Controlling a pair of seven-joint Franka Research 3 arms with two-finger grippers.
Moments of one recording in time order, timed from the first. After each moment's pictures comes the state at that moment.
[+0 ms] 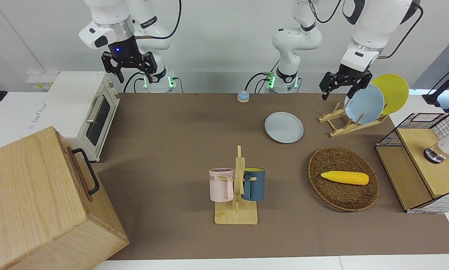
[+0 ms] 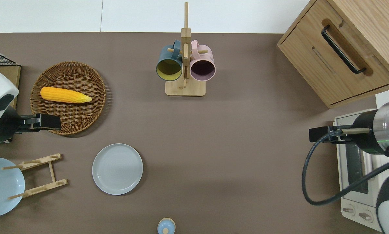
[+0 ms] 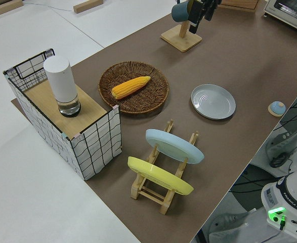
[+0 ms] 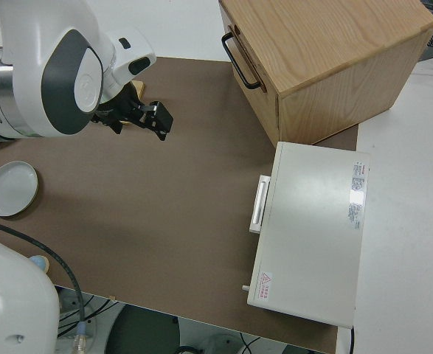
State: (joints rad) left arm -0.06 -0.09 -0.01 -1.70 -0.01 1.65 -0.12; right arm -0.25 -0.12 0.37 -1.63 0.05 1.51 0.17
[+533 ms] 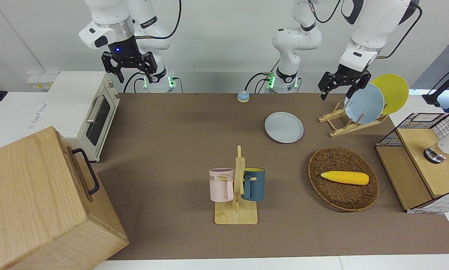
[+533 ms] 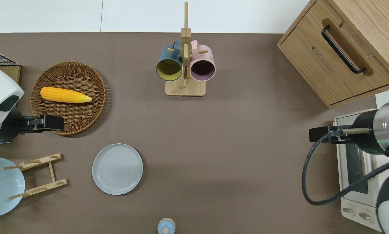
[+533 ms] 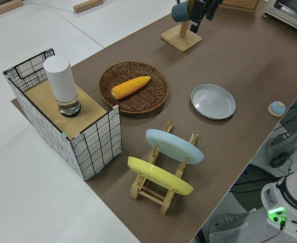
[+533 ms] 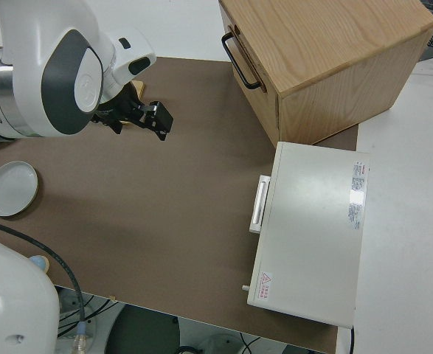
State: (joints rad) left arm -0.06 -0.09 -0.02 -1.70 -0.01 1.65 -0.12; right arm -0.25 -0.12 0.37 -1.63 0.05 1.51 0.17
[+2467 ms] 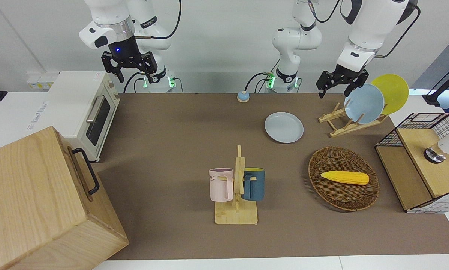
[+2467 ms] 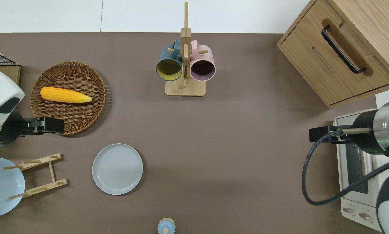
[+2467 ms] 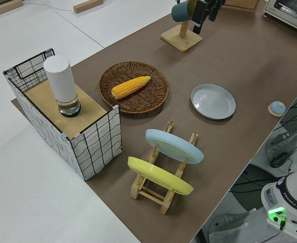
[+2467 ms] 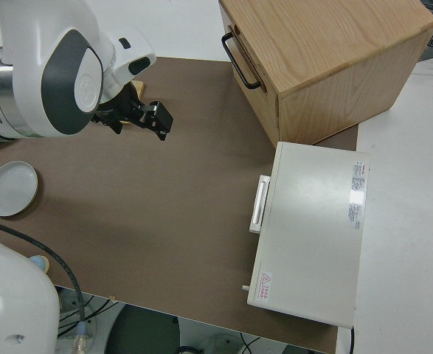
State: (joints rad) left arm -0.06 -0.10 -0.02 -1.72 -0.01 1.61 -0.12; right arm -0.25 -0.12 0.37 -1.63 0.05 1.51 0.17
